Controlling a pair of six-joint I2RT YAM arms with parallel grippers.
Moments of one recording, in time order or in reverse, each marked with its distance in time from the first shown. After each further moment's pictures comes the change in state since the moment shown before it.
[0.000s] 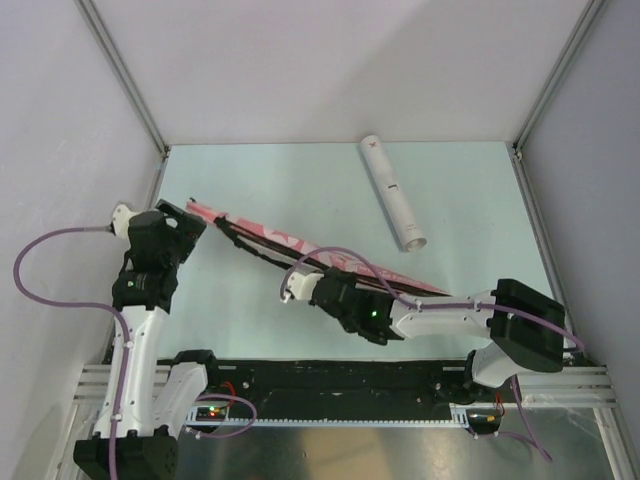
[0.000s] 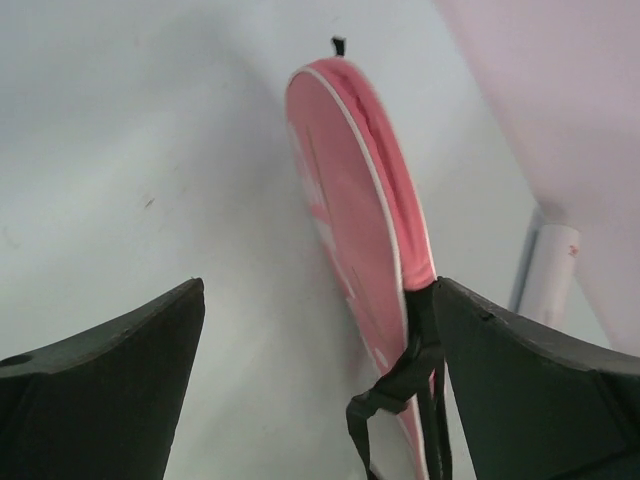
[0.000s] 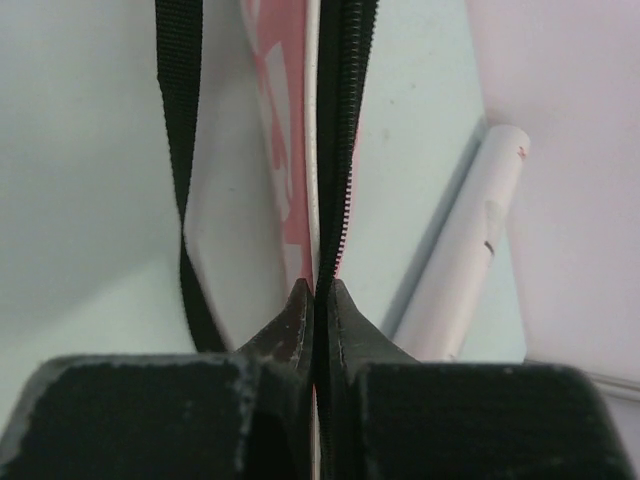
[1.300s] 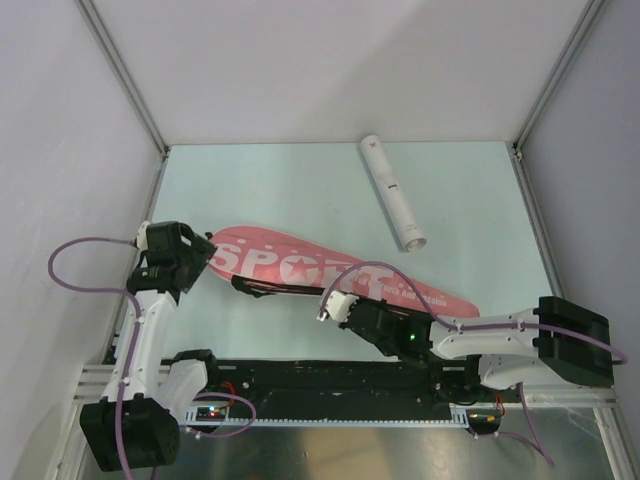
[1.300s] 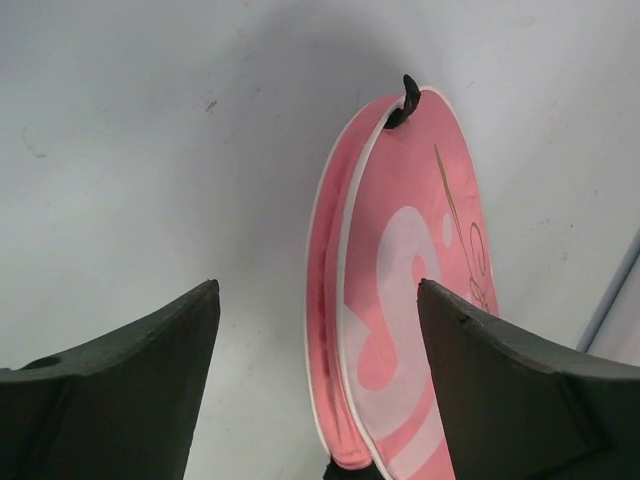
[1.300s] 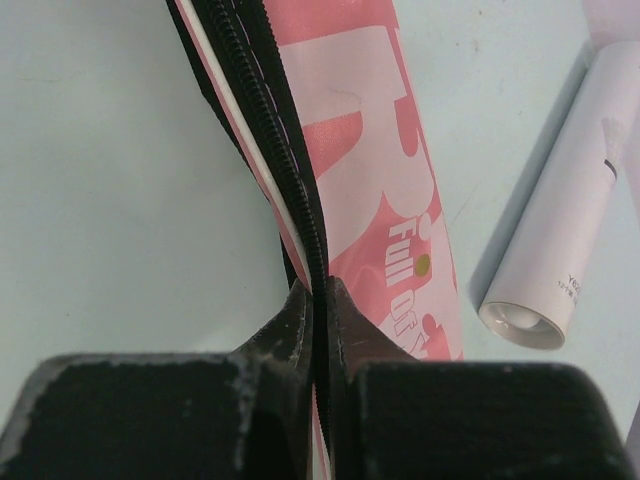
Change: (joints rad) left arm 0.066 0.106 -0.161 -0.039 0.114 0.004; right arm 0.097 -0.242 -0.318 0.017 -0.030 0.272
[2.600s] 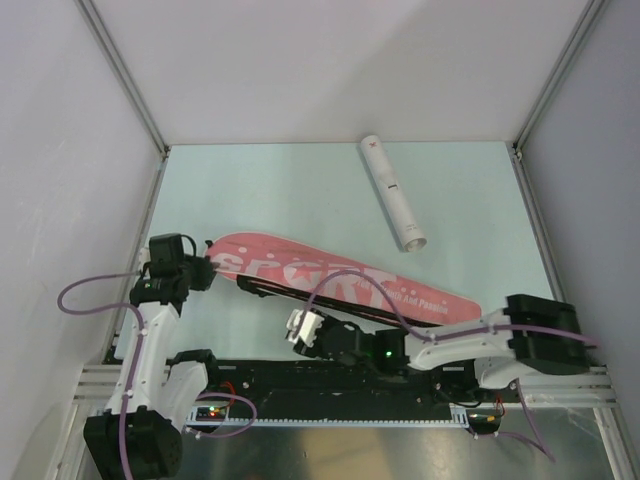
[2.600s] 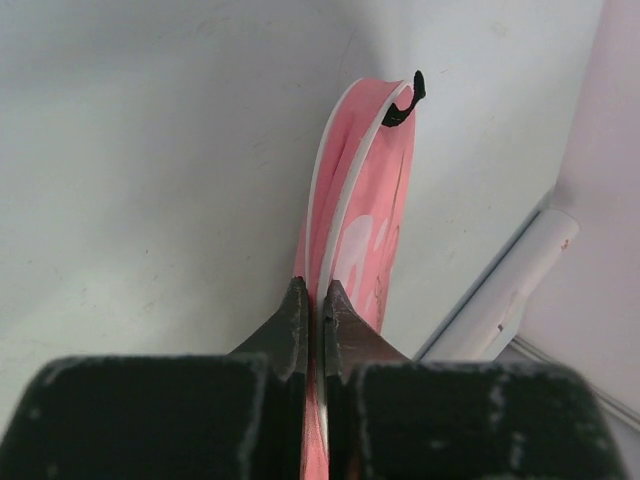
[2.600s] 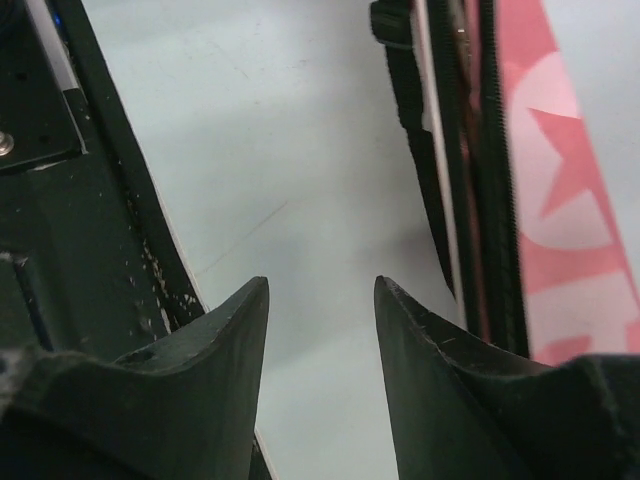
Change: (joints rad) left arm 0.005 -0.060 -0.097 0.003 0.117 -0.412; right arm 0.183 0.098 0.132 0.143 -0.191 0.232
